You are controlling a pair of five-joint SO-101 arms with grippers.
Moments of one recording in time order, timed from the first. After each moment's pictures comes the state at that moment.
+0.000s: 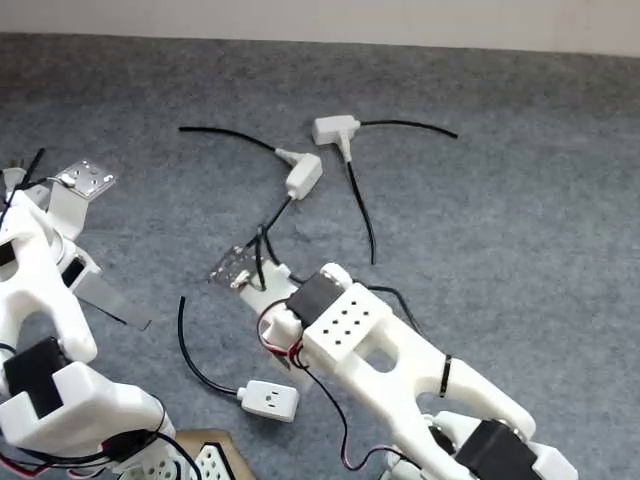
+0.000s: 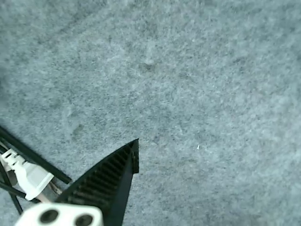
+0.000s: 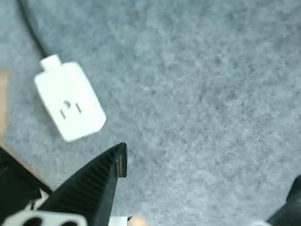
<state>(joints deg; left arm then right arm) -40.3 3.0 18.2 73.5 -61.2 -55.2 -20.0 34.3 81.3 9.4</state>
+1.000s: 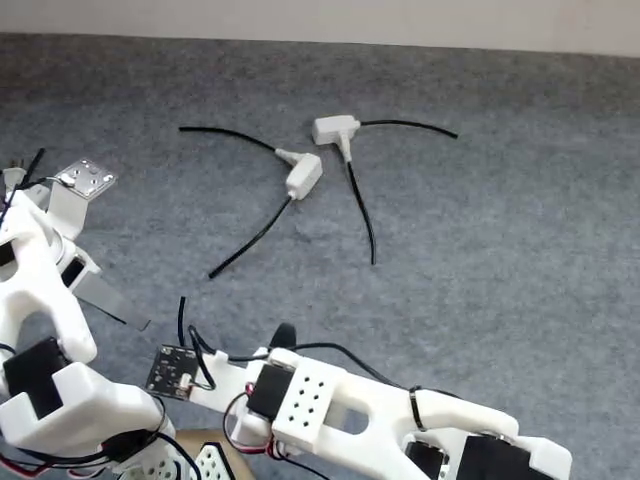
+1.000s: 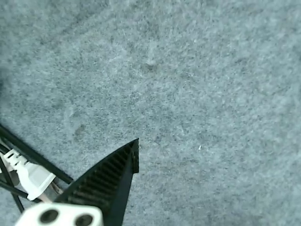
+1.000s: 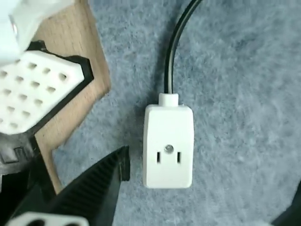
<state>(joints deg) -40.4 3.0 18.2 73.2 -61.3 -76.7 -20.4 48.4 59.6 10.5</state>
